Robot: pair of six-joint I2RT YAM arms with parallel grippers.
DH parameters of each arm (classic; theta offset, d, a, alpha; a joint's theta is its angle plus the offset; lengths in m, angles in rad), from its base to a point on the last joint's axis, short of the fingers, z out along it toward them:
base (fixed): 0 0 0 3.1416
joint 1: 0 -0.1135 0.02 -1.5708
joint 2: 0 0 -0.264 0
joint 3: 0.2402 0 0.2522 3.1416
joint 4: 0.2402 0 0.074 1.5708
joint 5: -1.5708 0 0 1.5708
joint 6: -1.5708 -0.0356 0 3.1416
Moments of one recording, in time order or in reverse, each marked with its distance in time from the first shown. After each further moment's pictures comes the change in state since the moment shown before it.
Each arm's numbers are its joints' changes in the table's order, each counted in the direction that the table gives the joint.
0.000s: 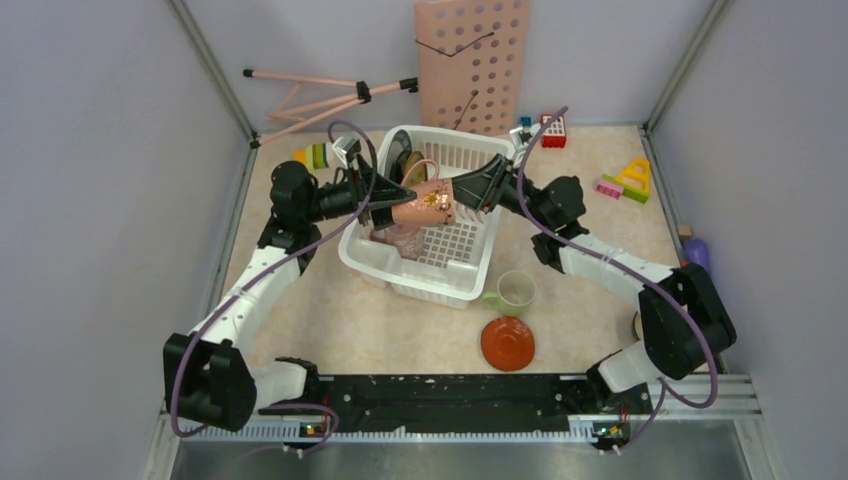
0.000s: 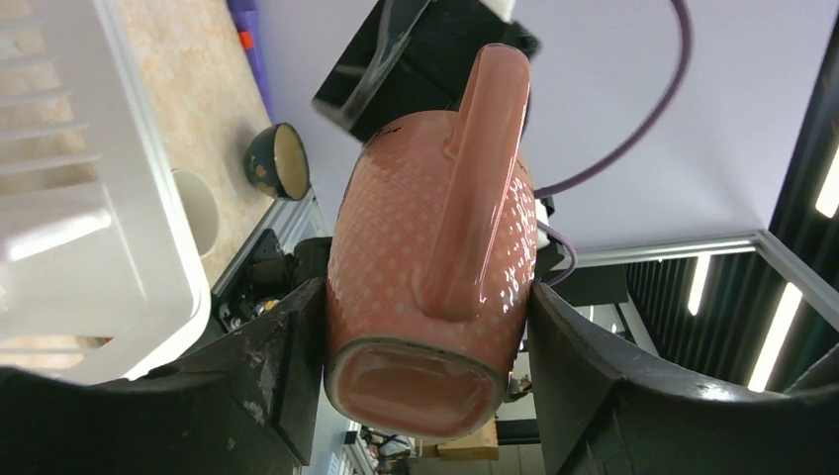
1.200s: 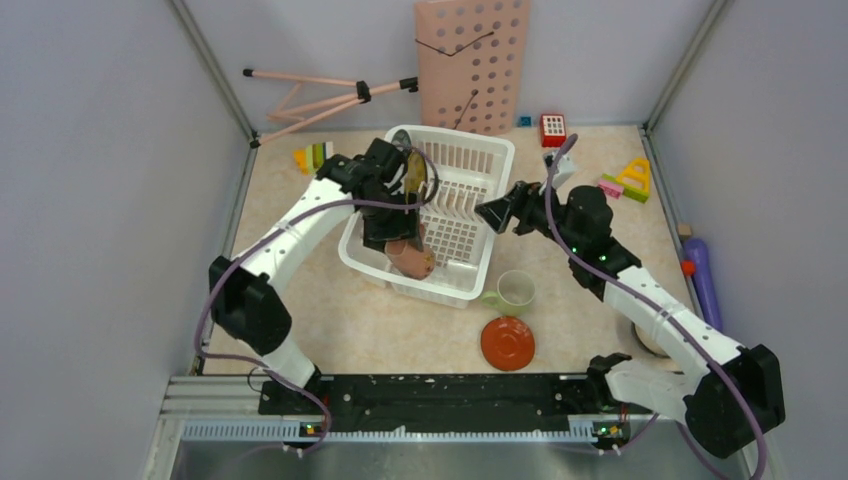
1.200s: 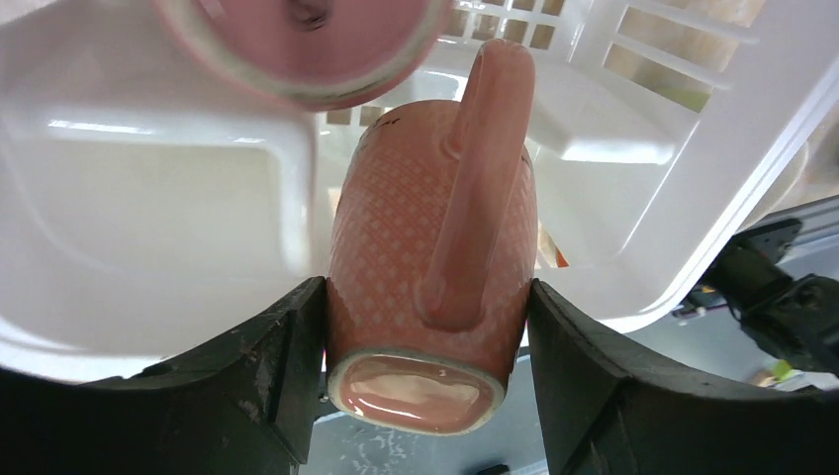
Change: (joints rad) left arm 0.273 -0.391 0.615 1.526 0.868 -0.896; right arm 0.060 0.402 -0.095 0.834 -0.385 0.518
